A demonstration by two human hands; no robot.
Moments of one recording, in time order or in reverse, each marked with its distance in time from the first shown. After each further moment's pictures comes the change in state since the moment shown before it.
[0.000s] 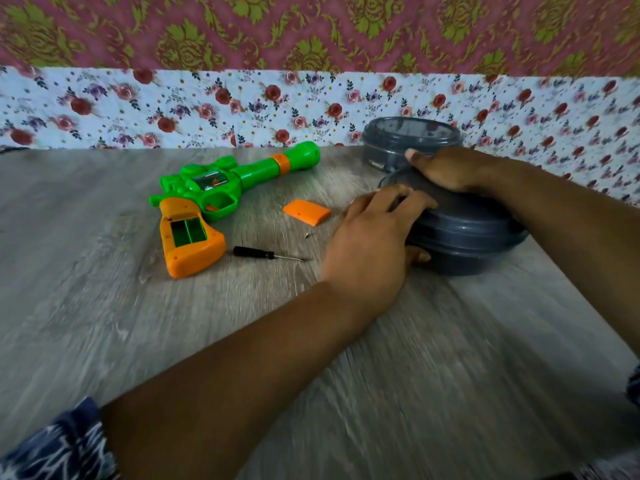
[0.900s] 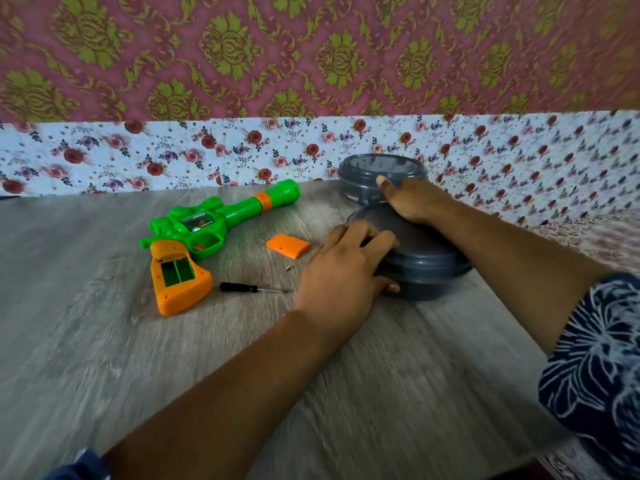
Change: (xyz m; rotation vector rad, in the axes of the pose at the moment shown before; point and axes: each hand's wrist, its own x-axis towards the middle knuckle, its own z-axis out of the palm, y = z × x) left_hand 0.000 0.004 -0.009 0.111 0.010 0.121; right_hand -0.006 -0.002 0.001 0.166 0.131 0.043
